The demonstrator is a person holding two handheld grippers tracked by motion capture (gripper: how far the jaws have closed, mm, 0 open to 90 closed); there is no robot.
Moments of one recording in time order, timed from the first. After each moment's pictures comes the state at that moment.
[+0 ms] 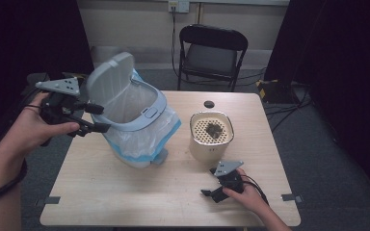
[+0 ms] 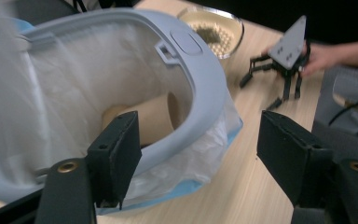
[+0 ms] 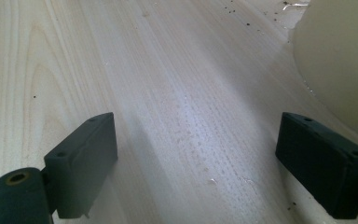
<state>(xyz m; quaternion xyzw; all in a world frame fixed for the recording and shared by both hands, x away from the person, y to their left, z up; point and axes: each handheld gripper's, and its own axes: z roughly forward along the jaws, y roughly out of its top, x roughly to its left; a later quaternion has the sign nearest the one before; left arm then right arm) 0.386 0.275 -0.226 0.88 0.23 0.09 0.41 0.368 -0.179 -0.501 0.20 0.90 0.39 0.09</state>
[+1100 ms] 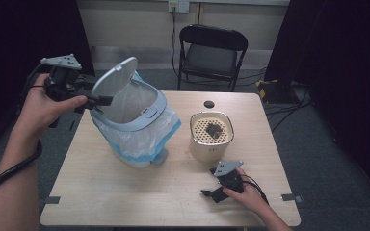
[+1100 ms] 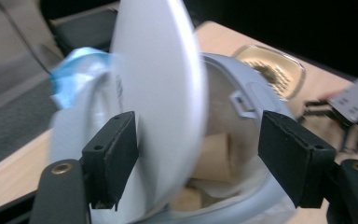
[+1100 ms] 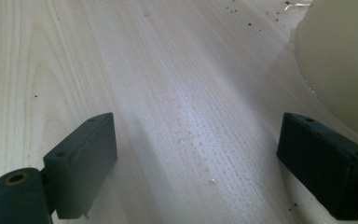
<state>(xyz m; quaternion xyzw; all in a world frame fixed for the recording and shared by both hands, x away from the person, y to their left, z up) 0.425 0.274 -0.202 0.84 0.30 0.15 0.43 0.368 -0.179 -0.501 0.19 0.90 0.39 0.08</state>
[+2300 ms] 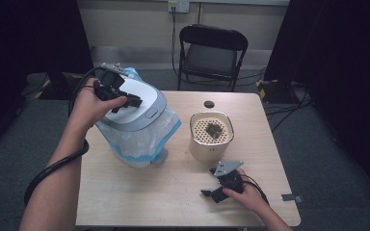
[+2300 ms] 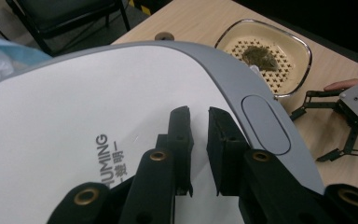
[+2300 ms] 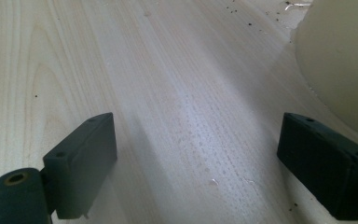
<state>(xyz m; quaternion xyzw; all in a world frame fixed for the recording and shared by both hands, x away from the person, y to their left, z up) 0.461 0.202 -0.240 0.86 0.31 0.12 0.38 0.368 -0.179 -0.501 0.19 0.90 0.39 0.08</state>
